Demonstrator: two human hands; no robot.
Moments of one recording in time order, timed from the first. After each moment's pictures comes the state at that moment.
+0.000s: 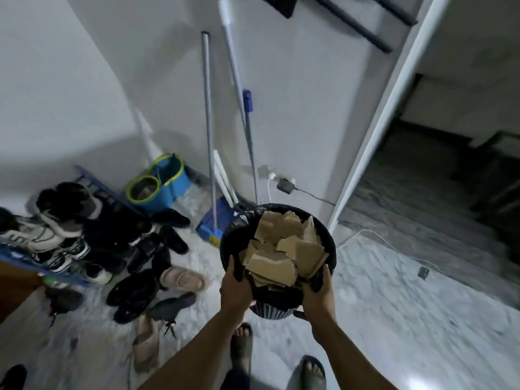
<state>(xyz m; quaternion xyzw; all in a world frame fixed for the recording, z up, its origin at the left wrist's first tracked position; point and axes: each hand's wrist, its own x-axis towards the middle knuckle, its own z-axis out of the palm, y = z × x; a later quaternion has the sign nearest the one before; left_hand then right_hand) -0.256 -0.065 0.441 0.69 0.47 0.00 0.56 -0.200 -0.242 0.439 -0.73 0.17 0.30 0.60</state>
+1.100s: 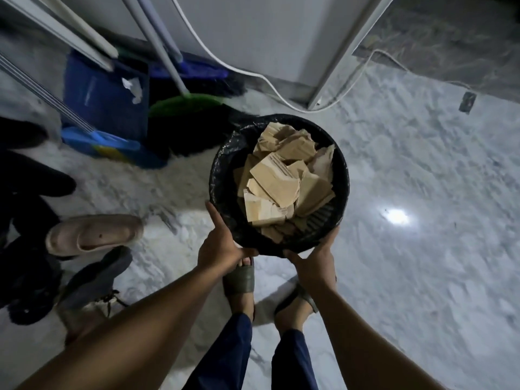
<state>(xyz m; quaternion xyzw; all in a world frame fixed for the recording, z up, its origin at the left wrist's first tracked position) -0.186 -0.003 -0.022 0.83 0.28 -0.38 0.29 -0.202 -0.201 -0.016 -0.82 0.30 0.33 0.35</state>
